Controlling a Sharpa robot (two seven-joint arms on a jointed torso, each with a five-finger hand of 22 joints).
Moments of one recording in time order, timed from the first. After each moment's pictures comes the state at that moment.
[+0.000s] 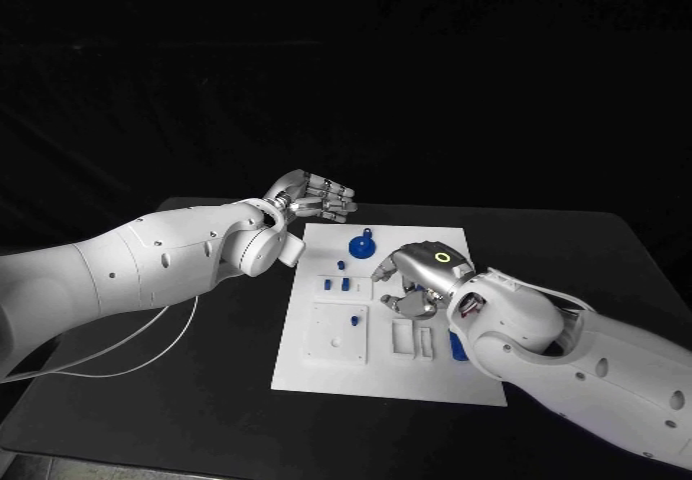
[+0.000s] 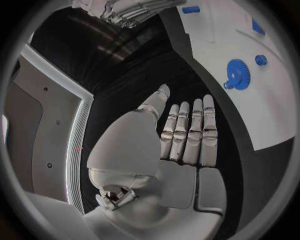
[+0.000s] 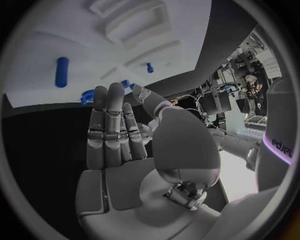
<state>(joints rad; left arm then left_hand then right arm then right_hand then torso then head) 1.34 -0.74 -0.11 1.23 -0.33 -0.29 0.27 1.39 -0.03 0.16 -0.11 0.11 1.02 0.12 0.07 0.06 1.07 0.13 0.06 0.06 1.07 0.15 0.06 0.06 0.11 1.07 0.13 0.07 0.09 1.05 -0.62 0.13 1.59 -1.89 -0.26 -0.21 1.27 -0.18 0.51 -0.20 0.18 1.09 0.11 0.06 0.06 1.14 0.09 0.06 0.06 1.47 -0.03 0.50 0.61 0.10 1.31 -0.05 0.17 1.19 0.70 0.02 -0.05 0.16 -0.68</state>
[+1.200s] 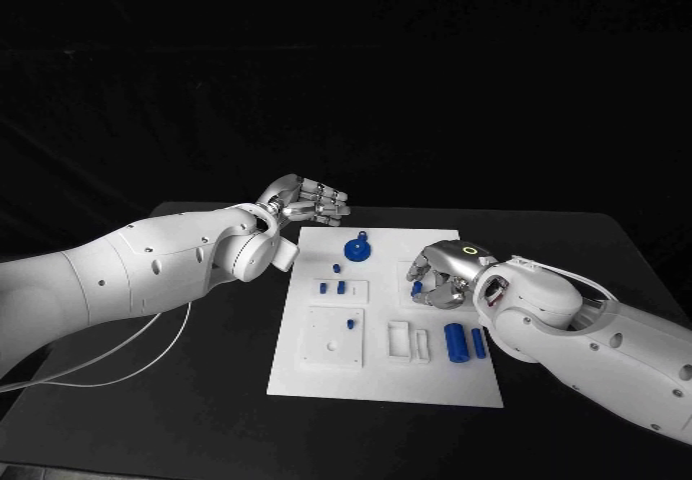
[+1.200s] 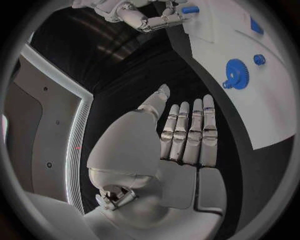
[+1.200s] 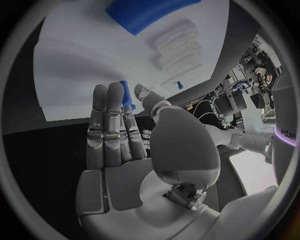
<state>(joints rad) 1.34 -0.74 -0.11 1.24 -0.33 -0.29 0.27 1.39 -0.03 0.16 -0.11 0.11 1.02 0.12 0.07 0.06 1.07 0.13 0.06 0.06 1.07 0.15 0.06 0.06 0.11 1.07 0.13 0.07 0.09 1.05 -0.65 0.17 1.46 -1.80 -0.13 -0.21 1.31 -0.18 0.42 -0.14 0.11 1.08 0.10 0.06 0.06 1.12 0.09 0.06 0.06 1.47 -0.02 0.50 0.60 0.10 1.33 -0.04 0.11 1.13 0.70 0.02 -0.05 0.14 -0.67</state>
